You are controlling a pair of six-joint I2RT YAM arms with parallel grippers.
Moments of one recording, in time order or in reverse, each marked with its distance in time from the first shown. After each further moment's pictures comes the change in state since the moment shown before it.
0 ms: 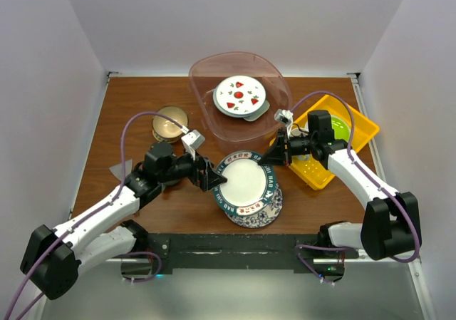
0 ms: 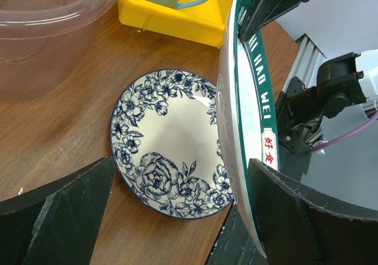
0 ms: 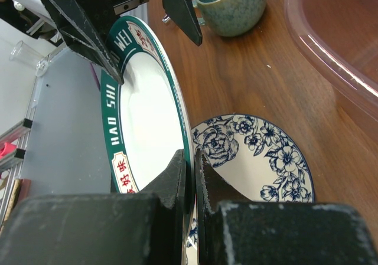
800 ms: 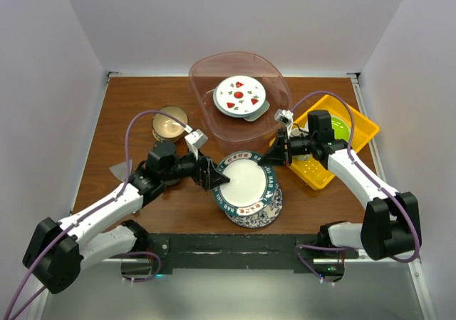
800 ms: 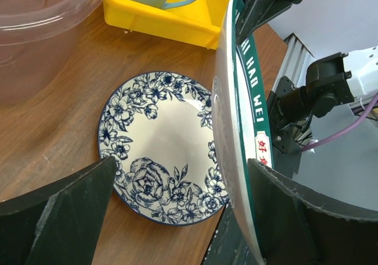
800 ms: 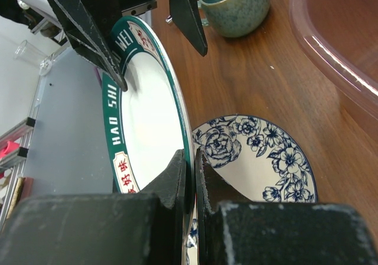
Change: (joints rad) left arm -0.010 0.052 0.000 0.066 0.037 -0.027; right arm 0.000 0.000 0.000 0.000 -0.014 0.000
